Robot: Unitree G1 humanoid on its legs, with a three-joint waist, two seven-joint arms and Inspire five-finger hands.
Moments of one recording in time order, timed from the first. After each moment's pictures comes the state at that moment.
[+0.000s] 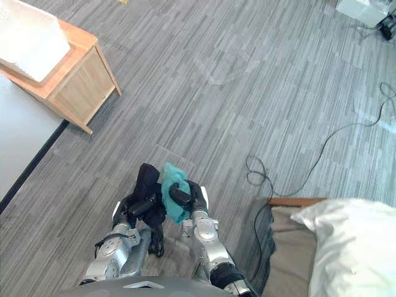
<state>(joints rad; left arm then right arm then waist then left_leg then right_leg) 0.12 0.03 -0.23 0.50 -0.39 -0.13 0.19 -0.04 0.03 0.33 0.58 0.22 -0.10 -0.21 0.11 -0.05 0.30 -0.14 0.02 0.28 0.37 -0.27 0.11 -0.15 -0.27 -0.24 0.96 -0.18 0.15</state>
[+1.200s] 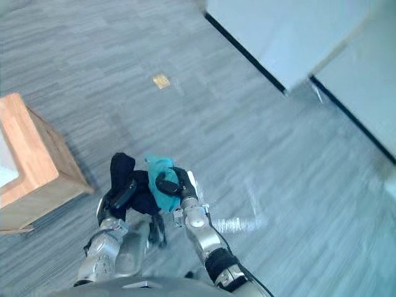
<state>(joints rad) 0.14 -0.02 -0.06 0.46 -0.63 -0.18 0.22 -0.19 -0.01 0.43 0.58 0.08 -0.11 -0.20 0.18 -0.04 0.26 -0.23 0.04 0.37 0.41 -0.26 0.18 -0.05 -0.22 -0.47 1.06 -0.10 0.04</state>
